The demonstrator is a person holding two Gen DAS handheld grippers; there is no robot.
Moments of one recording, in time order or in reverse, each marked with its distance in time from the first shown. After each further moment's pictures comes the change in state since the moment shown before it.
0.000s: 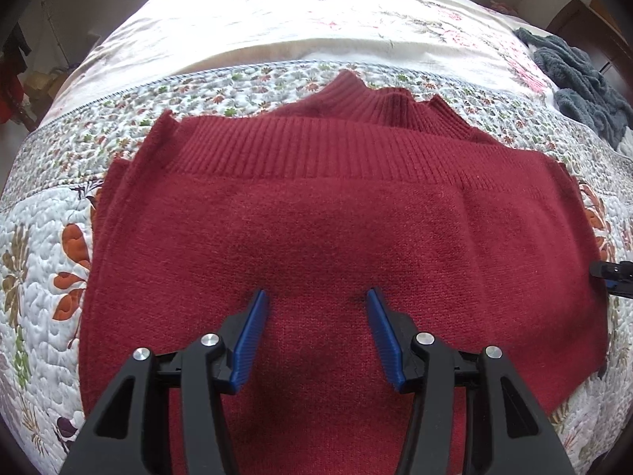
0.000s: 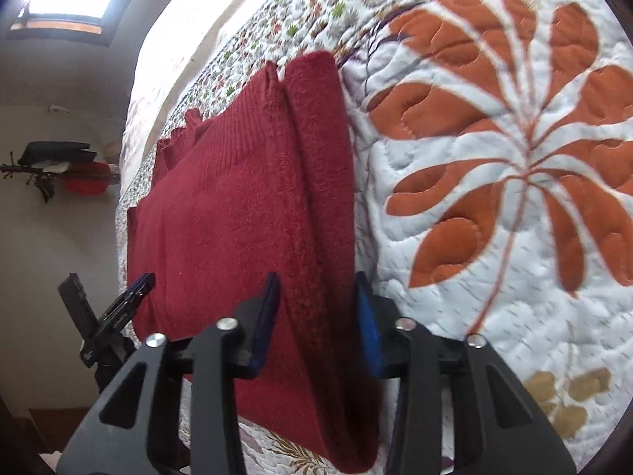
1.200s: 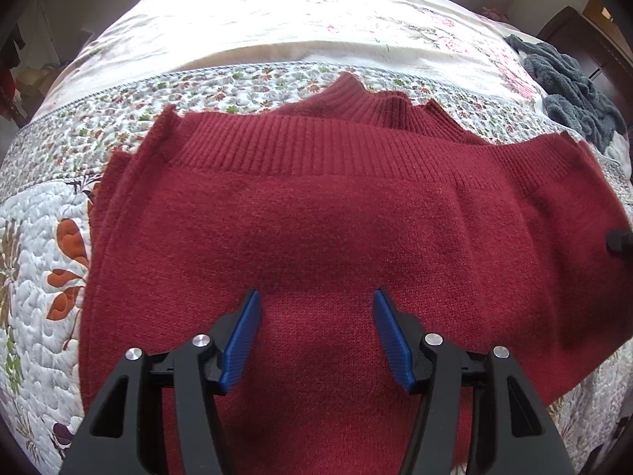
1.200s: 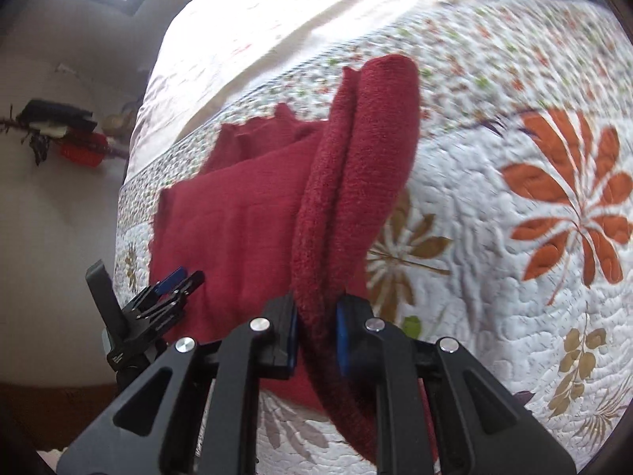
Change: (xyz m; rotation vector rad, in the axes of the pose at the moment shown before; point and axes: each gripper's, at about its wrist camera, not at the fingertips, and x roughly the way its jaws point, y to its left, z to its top) left arm -0.011 0.017 -0.007 -0.019 -0.014 -0.057; right arm -0.025 0.140 -0.011 -0.152 -0.042 -0.113
